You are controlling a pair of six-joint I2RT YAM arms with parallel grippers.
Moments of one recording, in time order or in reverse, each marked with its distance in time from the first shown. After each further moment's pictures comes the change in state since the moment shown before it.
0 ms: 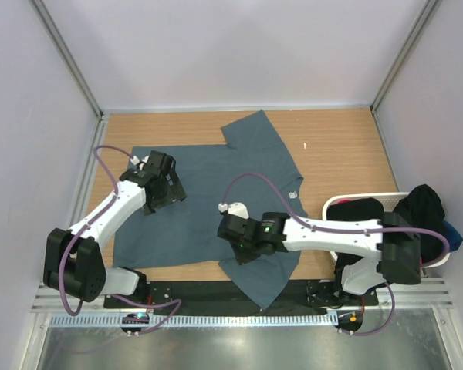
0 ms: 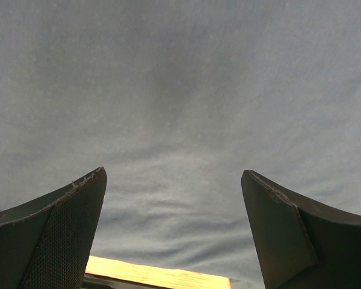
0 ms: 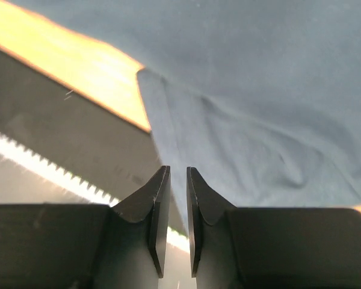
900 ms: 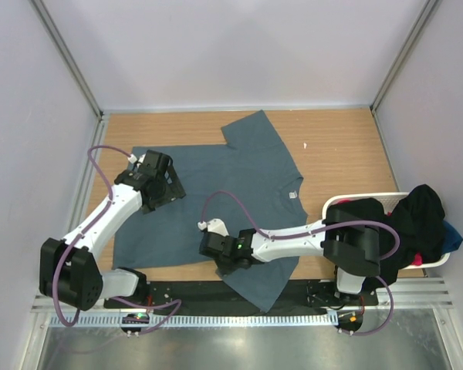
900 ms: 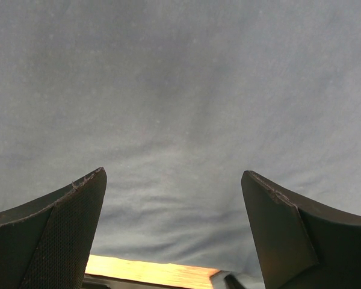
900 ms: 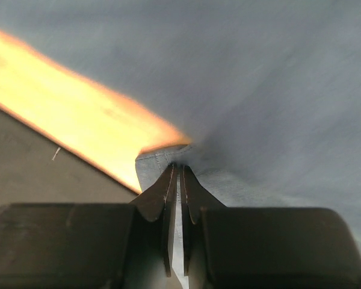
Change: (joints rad) left arm 0.000 -0.060 0.011 -0.006 0.016 0.006; right arm 0.056 0.336 -0.043 0.358 0.017 -0.059
